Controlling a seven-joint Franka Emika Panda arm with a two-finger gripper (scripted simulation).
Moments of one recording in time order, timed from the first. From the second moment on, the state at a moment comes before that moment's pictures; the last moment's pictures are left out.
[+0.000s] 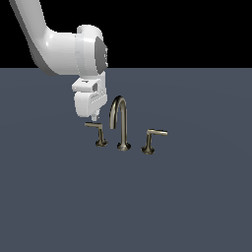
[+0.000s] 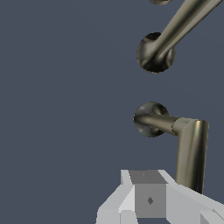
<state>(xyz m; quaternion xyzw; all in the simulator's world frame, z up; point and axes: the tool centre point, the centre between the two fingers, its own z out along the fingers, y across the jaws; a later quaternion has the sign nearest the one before) 0.065 0.122 0.104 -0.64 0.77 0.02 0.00</state>
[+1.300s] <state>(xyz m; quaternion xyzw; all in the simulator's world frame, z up) 0.048 0.139 0.091 -0.61 0.79 -0.01 0.00</state>
